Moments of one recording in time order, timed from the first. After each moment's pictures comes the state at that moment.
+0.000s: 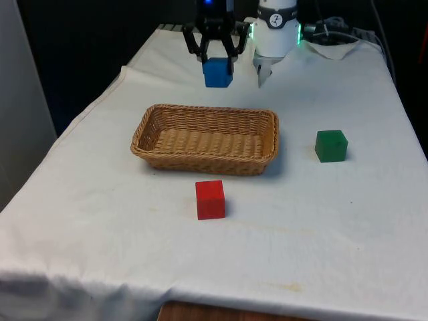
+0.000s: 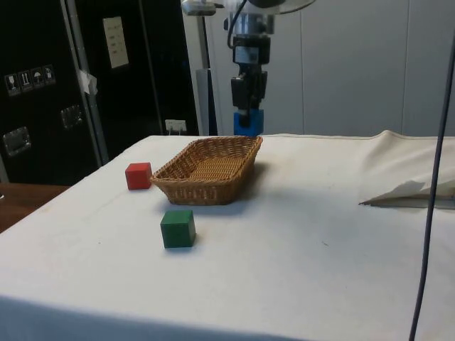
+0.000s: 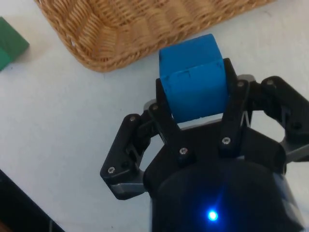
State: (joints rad) arm 0.31 -0.02 -0.56 -2.48 0.11 2.55 -0.24
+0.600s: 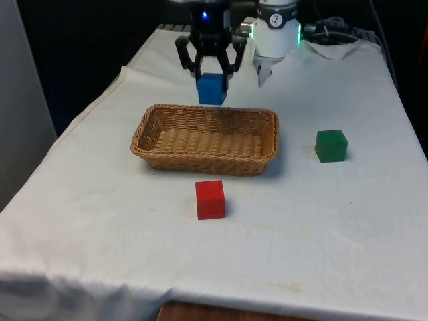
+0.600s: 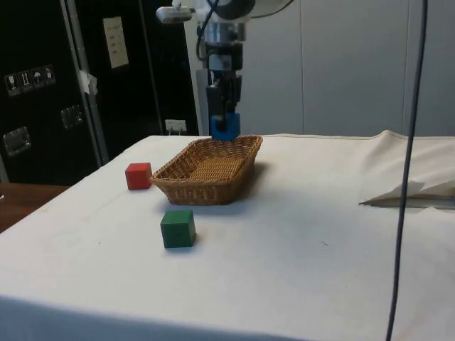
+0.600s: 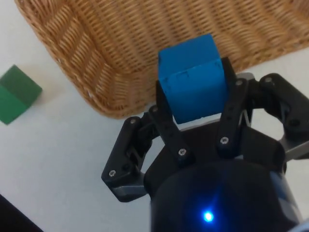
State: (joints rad) arm 0.31 0.18 -0.52 -2.28 0.18 2.52 -0.29
